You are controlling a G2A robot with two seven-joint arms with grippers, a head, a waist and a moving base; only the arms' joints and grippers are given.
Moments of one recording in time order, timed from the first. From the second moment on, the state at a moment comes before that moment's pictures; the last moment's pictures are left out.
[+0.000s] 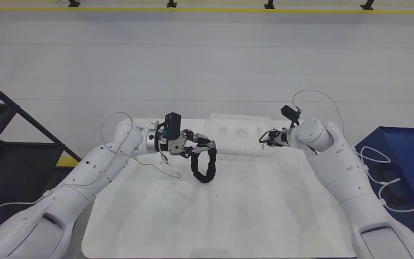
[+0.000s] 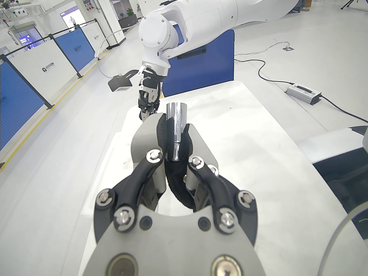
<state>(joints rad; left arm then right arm) 0.58 -0.99 -0.59 -1.11 1.45 -1.01 0.81 -0.66 -1.16 1.00 -0.99 -0.33 0.37 0.93</state>
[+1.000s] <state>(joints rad) 0.58 -0.99 -0.59 -1.11 1.45 -1.01 0.81 -0.62 -1.20 0.95 -0.88 -0.33 0.37 0.91</state>
